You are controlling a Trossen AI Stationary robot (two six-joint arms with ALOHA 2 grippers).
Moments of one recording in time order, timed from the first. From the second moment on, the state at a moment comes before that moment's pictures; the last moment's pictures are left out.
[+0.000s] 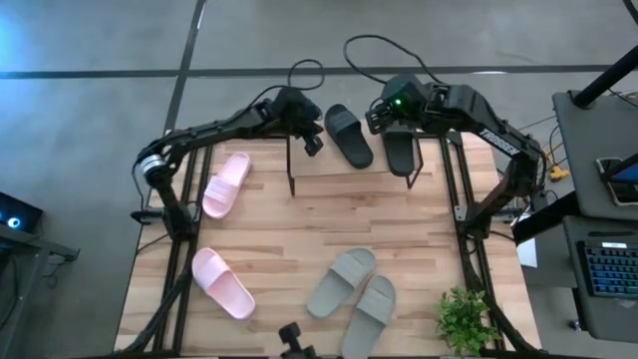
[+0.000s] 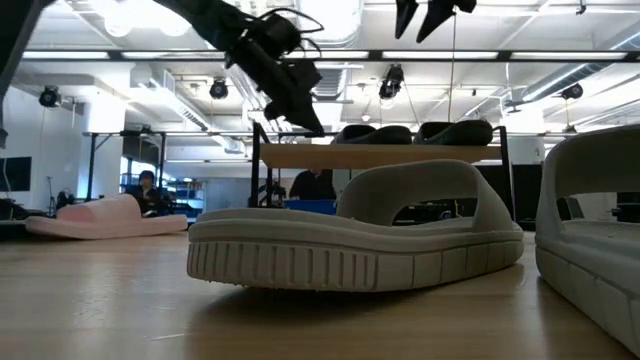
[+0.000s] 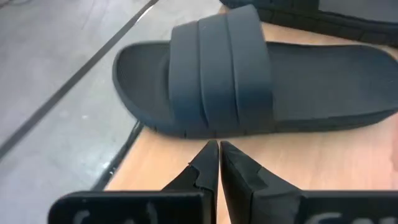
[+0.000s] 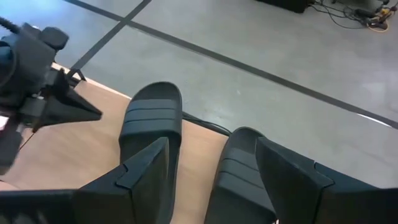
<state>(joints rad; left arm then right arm) 0.57 1.74 1.49 -0.38 0.07 0.09 -0.35 1.61 2.04 -1.31 0.60 0.52</state>
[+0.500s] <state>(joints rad) 0.57 1.91 1.65 -0.45 0.05 0.14 -0.34 1.64 2.04 -1.39 0.60 0.52</state>
